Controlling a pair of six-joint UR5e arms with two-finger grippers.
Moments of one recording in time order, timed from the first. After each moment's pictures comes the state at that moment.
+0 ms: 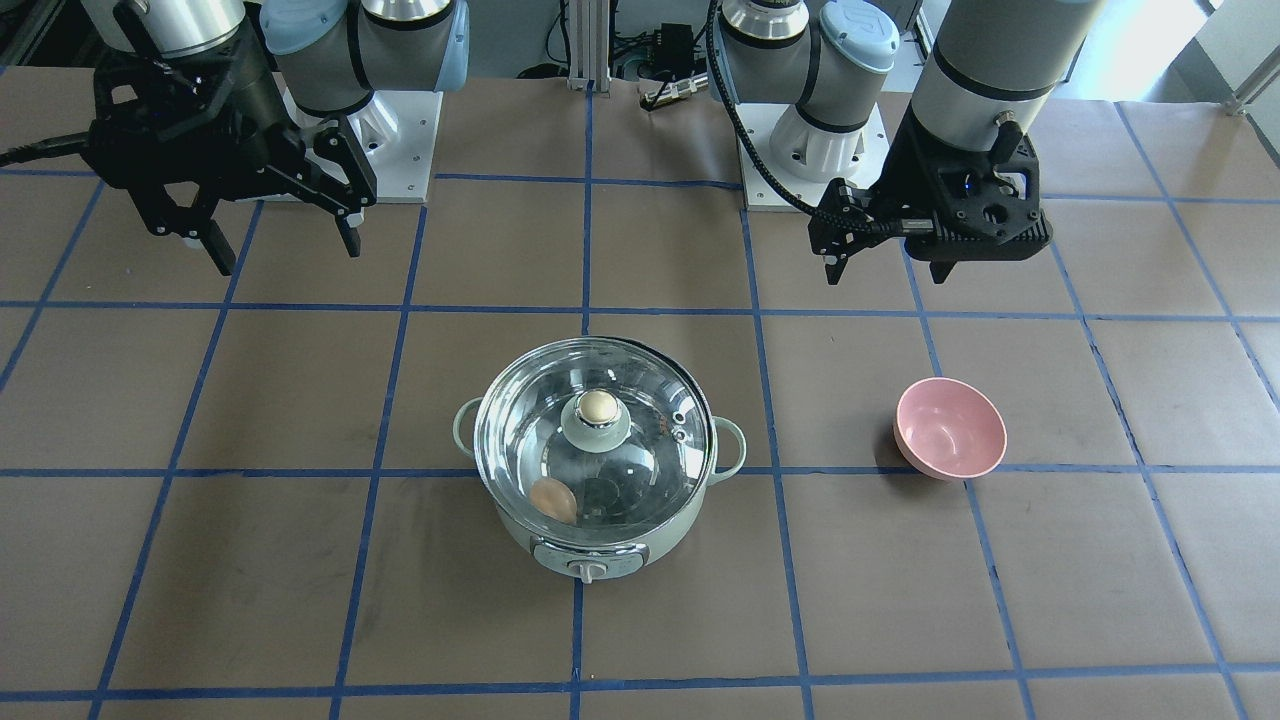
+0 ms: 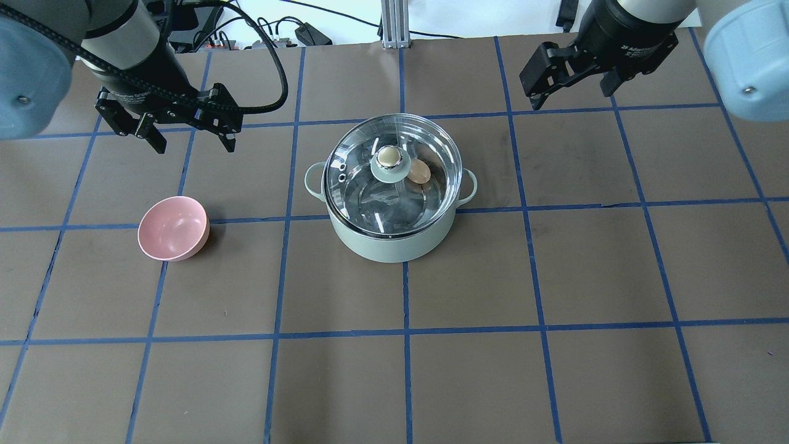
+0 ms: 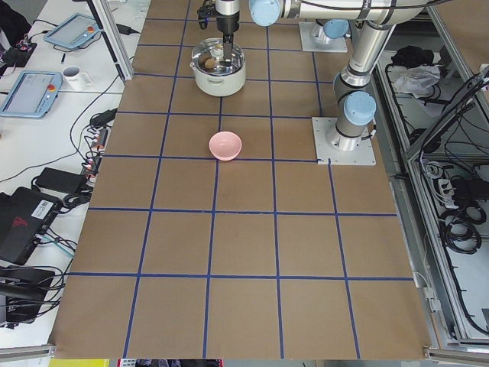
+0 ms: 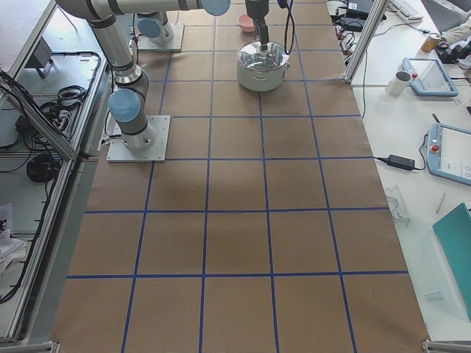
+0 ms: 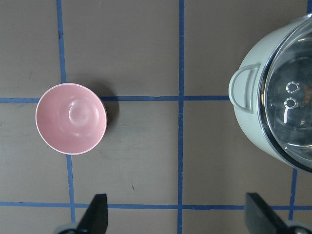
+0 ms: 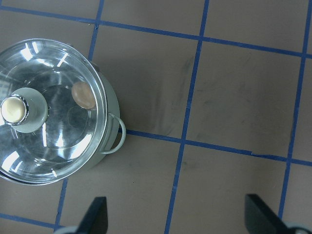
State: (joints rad) left arm -1.56 -1.58 -1.55 -1.57 1.62 0.01; right arm 1.59 -1.60 1.55 -1.72 -1.51 -0.16
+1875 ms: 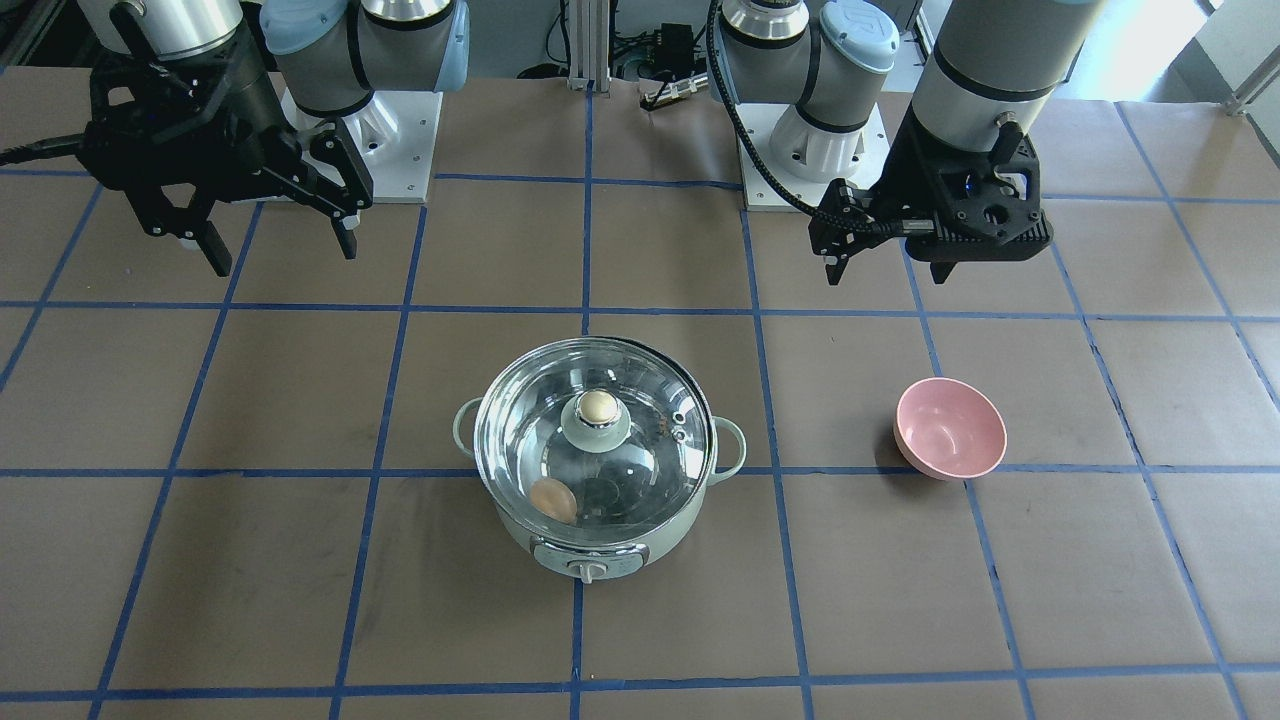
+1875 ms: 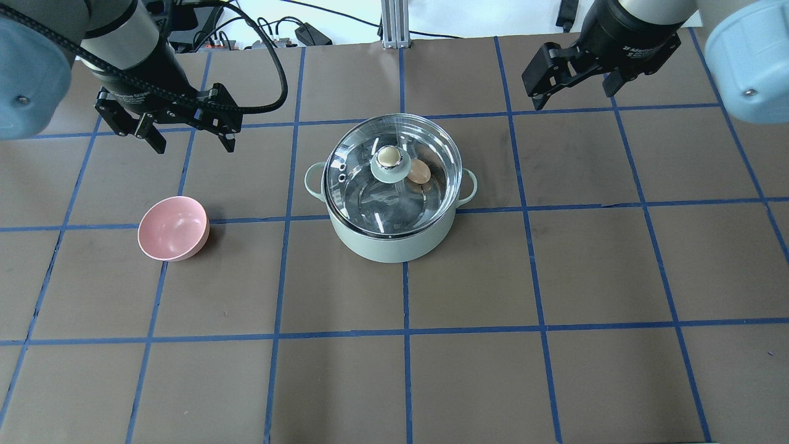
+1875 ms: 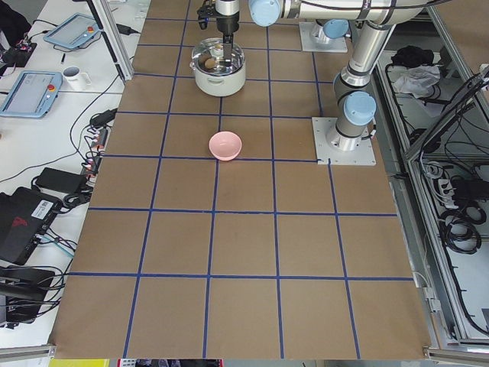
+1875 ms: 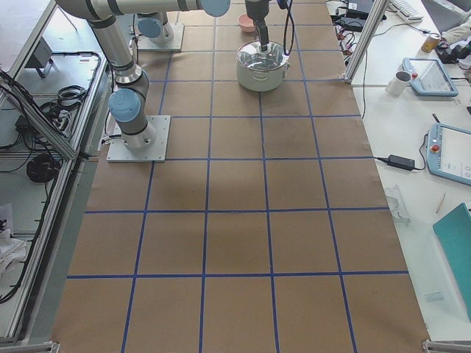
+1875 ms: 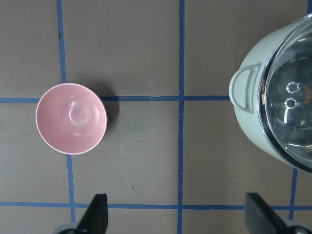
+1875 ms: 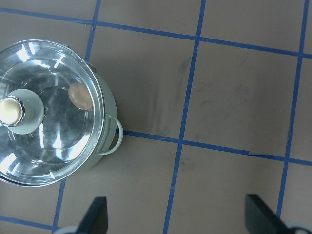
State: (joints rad) left arm -1.56 -1.58 -1.55 -1.57 1.62 0.01; right arm 1.58 -1.60 1.56 -1.72 -1.52 -0.16
